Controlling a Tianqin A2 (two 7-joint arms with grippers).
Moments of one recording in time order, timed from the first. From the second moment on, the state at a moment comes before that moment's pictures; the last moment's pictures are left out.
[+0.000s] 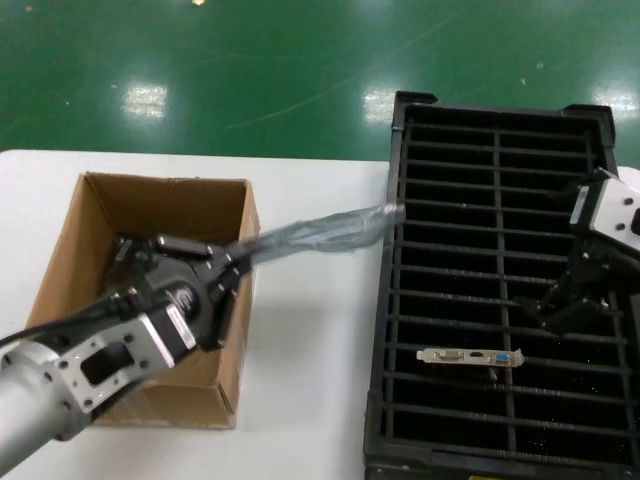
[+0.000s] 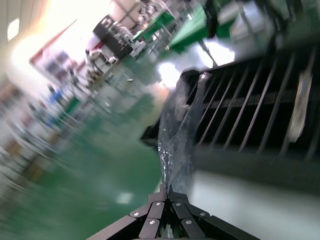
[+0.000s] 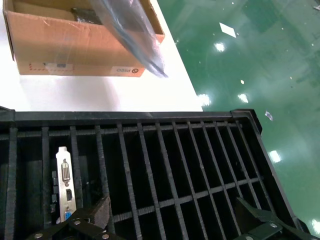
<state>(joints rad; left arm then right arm) -0.12 -0.45 1.47 -2.03 -1.01 0.77 -0.12 0.88 0.68 -2.00 1.72 0.91 -1.21 0.69</state>
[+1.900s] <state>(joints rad) -0.38 -0.18 1.32 -1.93 -0.99 1.00 -0.86 0.78 0.64 -1.96 1.70 1.01 -1.08 0.61</state>
